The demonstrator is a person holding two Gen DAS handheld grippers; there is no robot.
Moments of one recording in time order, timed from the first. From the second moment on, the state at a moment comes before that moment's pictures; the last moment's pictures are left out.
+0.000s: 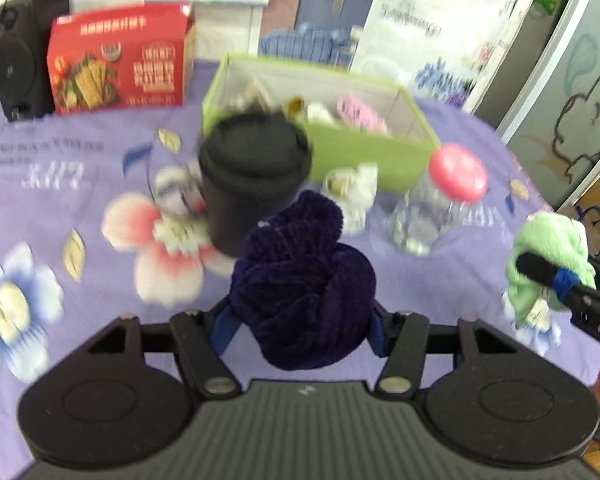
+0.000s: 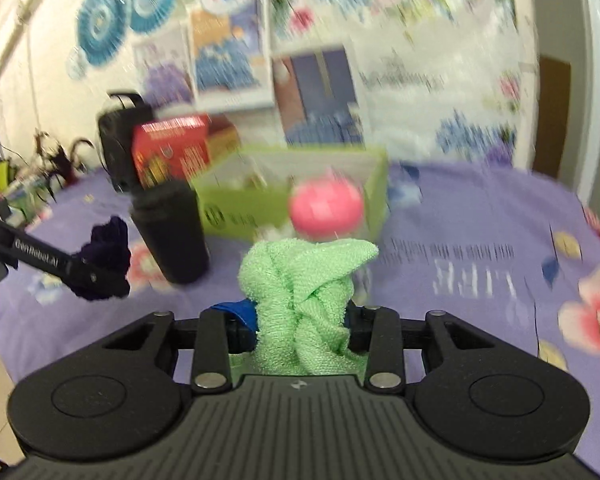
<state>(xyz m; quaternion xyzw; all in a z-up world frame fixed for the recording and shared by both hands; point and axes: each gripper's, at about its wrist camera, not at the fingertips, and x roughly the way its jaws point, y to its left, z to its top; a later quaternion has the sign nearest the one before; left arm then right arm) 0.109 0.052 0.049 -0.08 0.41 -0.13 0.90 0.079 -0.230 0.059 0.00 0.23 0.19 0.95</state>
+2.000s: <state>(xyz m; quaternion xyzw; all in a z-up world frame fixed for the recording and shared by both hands) 0.219 0.206 0.000 -0.11 0.46 0.01 0.88 0.123 -0.168 0.007 0.08 0.32 0.19 0.93</state>
